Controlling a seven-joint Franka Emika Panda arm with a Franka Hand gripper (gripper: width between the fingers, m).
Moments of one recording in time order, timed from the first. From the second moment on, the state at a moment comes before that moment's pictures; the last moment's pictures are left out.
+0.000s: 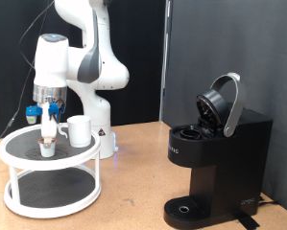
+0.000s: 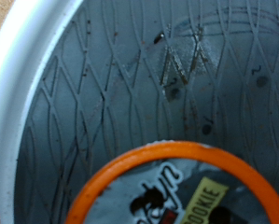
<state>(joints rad) -0.23 -0.33 -0.41 -2.71 -0.36 2.47 2.11</state>
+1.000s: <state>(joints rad) -0.23 -0.31 -0.42 -2.72 -0.36 2.50 2.11</state>
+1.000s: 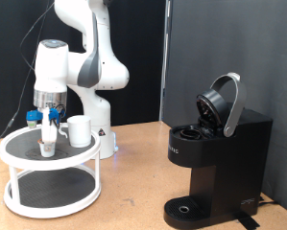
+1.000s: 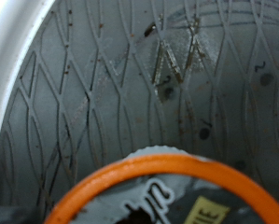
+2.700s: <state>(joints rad) -0.23 -0.37 -0.43 -2.63 -0.27 2.32 2.01</state>
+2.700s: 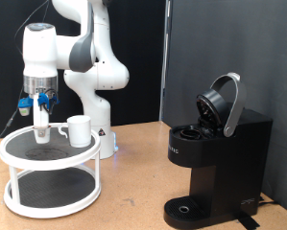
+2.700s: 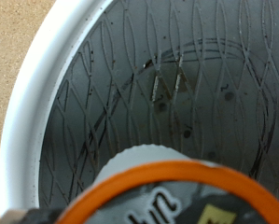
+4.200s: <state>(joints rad) -0.20 -0.50 -0.43 -2.30 0.03 1.76 1.87</state>
